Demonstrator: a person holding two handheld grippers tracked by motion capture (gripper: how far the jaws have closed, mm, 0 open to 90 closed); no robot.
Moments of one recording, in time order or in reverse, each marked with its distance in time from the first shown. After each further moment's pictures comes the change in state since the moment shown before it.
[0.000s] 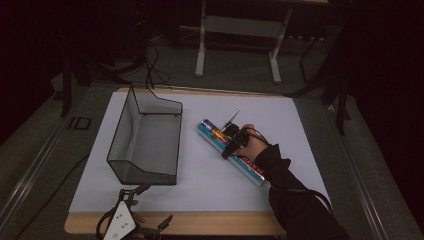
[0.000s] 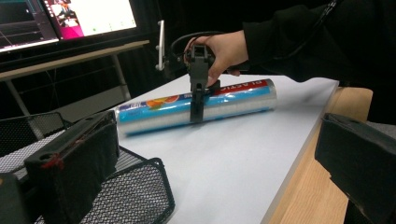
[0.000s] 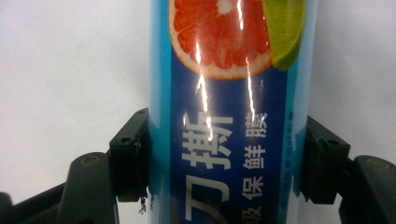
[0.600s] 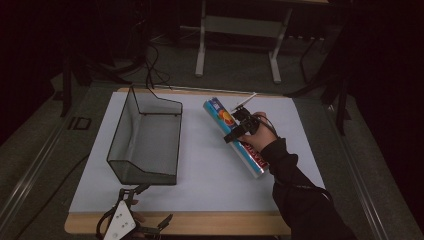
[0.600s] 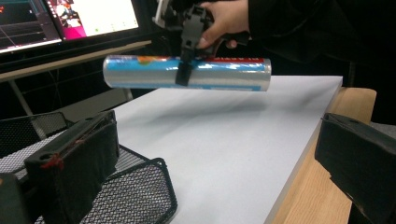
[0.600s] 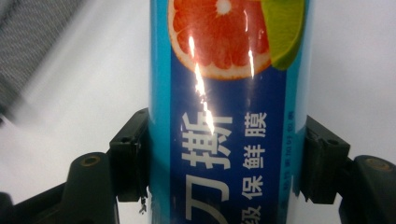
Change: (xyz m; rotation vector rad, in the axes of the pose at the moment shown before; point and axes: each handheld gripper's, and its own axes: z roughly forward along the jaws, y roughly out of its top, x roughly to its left) left arm 0.001 0.000 0.001 -0.002 0.008 -0.003; right arm -0.010 0.004 -0.063 -0.190 0.045 0.139
